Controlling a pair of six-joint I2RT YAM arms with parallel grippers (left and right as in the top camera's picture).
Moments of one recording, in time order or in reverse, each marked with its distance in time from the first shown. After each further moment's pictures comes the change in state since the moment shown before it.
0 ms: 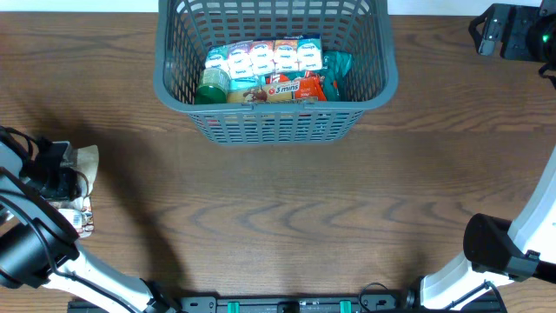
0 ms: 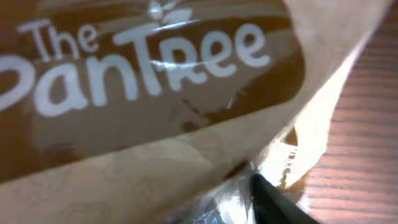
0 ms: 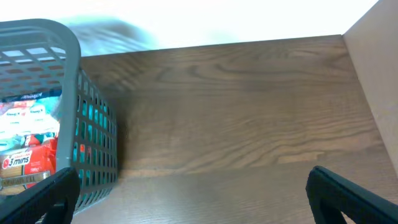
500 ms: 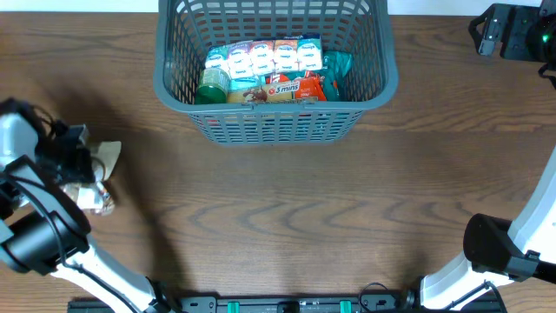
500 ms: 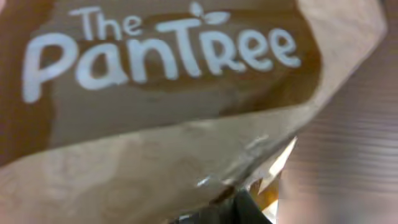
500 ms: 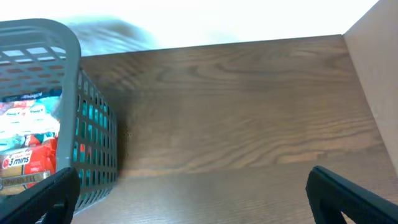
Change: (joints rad) left arm -0.155 0.015 0.175 -0.274 0.016 -0.244; right arm 0.000 0.000 0.000 0.000 0.000 0.000
